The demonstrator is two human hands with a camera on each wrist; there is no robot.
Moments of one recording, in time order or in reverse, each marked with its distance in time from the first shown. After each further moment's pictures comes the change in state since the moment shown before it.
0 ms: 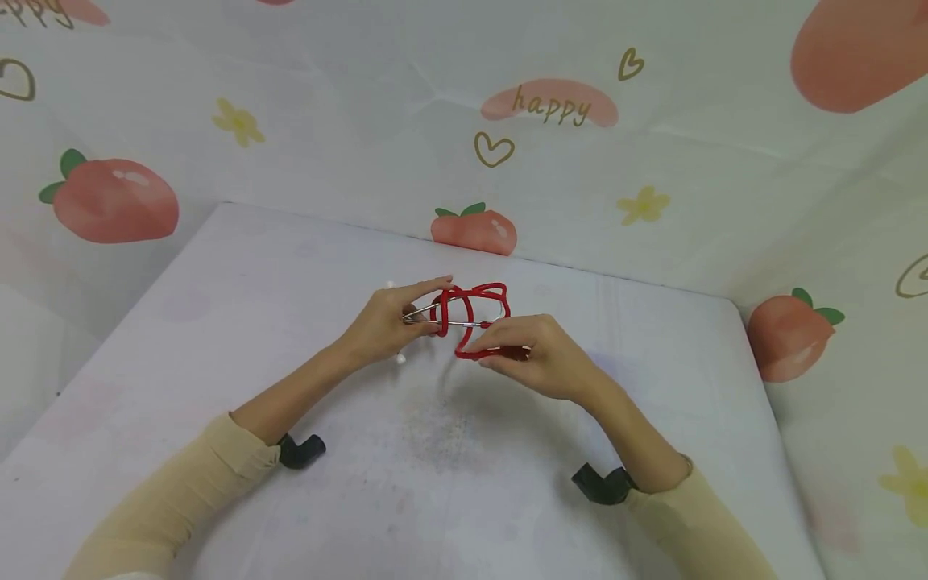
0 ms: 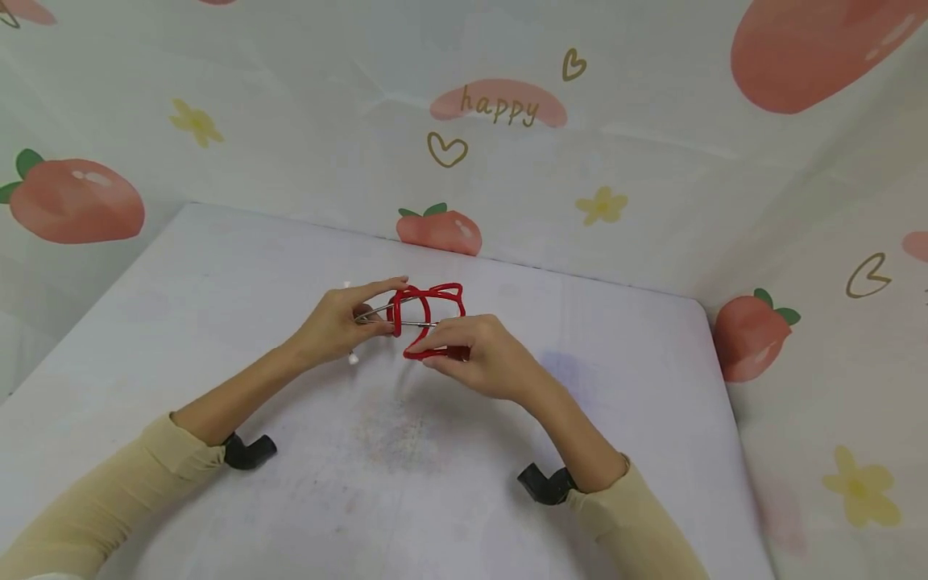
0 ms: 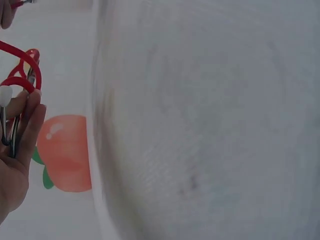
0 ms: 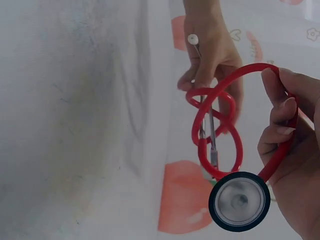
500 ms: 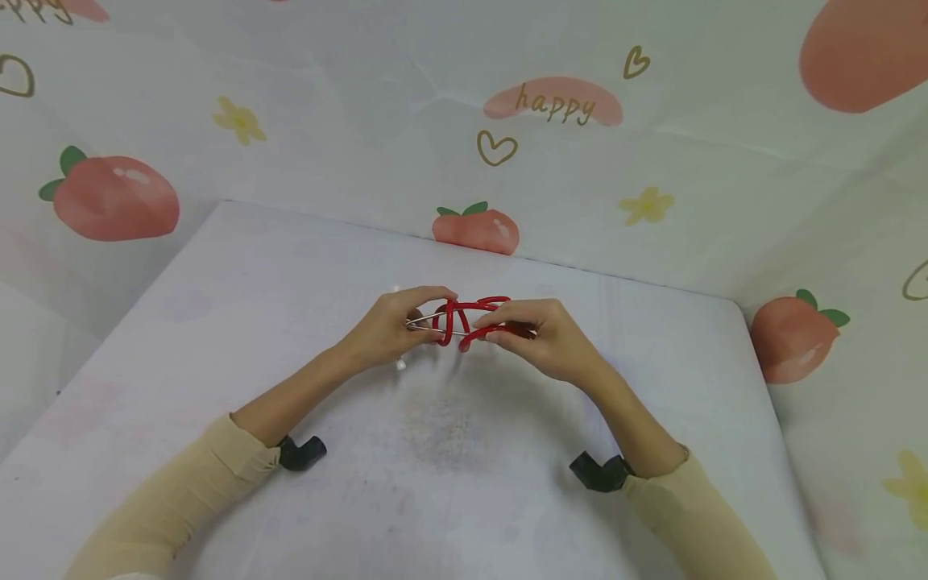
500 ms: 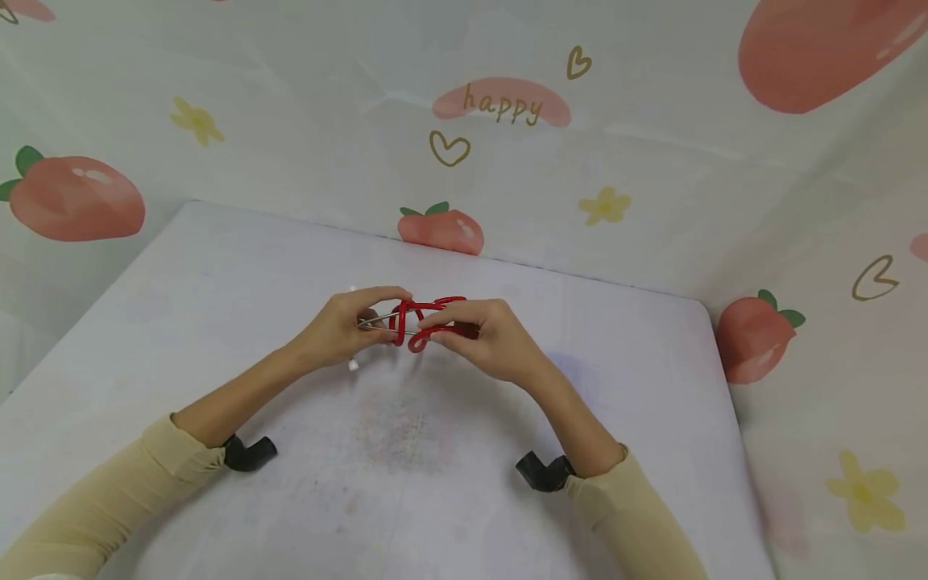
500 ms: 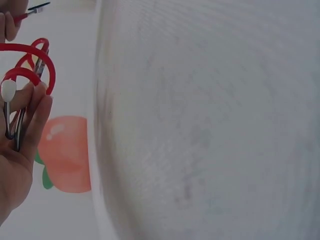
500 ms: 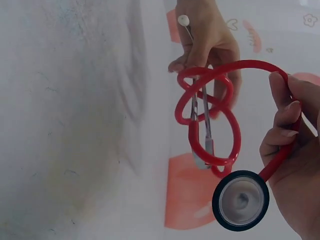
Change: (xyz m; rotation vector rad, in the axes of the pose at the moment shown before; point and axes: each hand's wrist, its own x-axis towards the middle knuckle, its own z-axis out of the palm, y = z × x) left_hand -0.004 0.000 0.003 -0.047 -0.067 0.015; right_hand 0.007 0.010 -0.007 0.123 0.098 0.185
